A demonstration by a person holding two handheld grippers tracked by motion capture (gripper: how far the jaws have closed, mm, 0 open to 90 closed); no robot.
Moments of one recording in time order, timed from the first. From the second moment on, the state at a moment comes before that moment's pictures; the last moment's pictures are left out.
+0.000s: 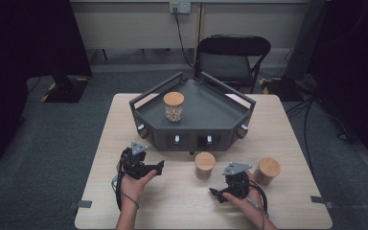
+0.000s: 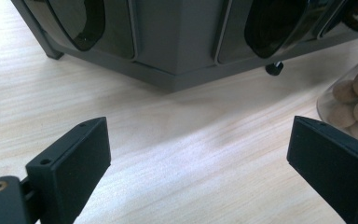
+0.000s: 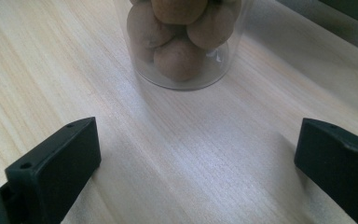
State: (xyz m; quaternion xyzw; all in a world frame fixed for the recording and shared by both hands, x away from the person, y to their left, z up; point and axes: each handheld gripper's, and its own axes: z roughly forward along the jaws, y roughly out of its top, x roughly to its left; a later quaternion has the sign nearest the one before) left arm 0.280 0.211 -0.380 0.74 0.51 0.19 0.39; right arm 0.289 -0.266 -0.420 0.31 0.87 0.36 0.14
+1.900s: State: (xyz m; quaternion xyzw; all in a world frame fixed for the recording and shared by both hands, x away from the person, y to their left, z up) left arm 0.261 0.204 -0.415 0.76 0.51 0.18 0.35; right arm 0.289 -0.266 -0.420 0.31 0.87 0.36 0.14
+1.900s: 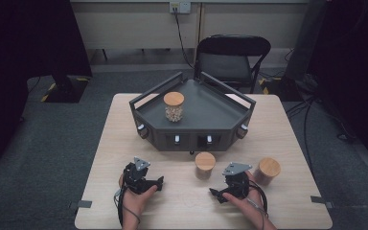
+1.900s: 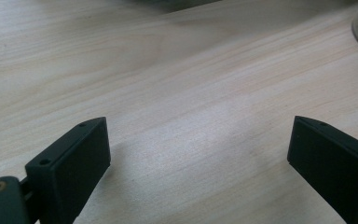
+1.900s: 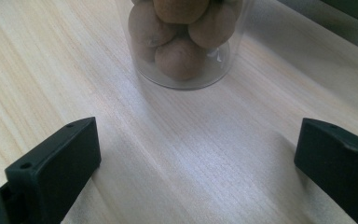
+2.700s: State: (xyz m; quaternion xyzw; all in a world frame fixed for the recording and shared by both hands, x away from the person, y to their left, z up) left arm 0.254 0.198 -0.422 0.78 0.50 0.19 0.33; right arm 0.289 -0.266 -0.420 0.31 0.87 0.36 0.14
